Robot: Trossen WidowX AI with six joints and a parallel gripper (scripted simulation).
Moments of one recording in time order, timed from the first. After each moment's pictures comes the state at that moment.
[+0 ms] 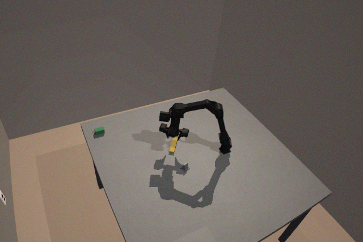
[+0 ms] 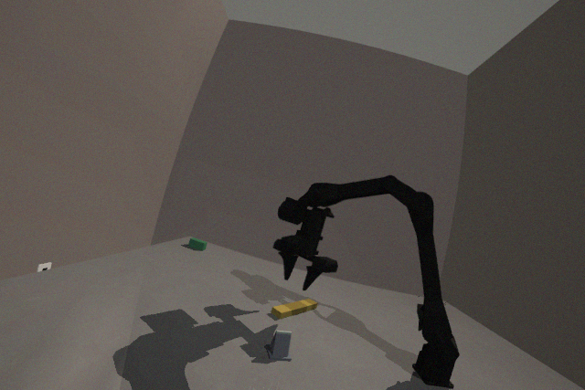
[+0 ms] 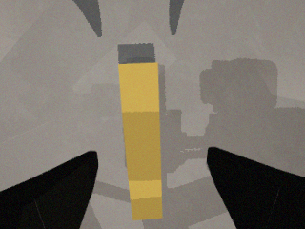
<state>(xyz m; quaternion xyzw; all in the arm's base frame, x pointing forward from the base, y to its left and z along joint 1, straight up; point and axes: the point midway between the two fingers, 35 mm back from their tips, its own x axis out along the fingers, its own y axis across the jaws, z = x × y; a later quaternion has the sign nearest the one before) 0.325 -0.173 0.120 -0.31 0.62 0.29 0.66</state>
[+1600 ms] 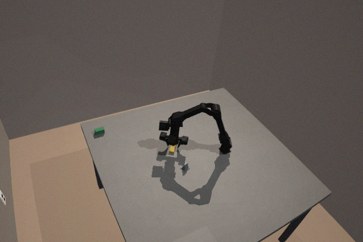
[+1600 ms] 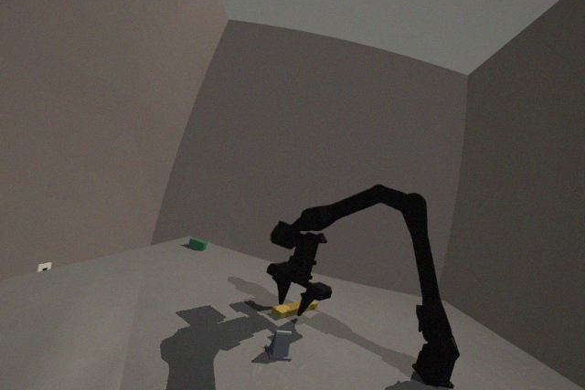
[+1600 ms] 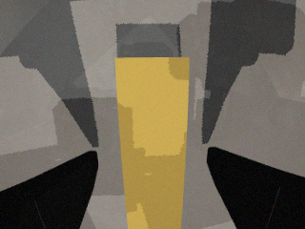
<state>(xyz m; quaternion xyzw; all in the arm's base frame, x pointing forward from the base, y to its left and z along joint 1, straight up) 0.324 -0.169 0.051 -0.31 0.63 0.30 0.64</state>
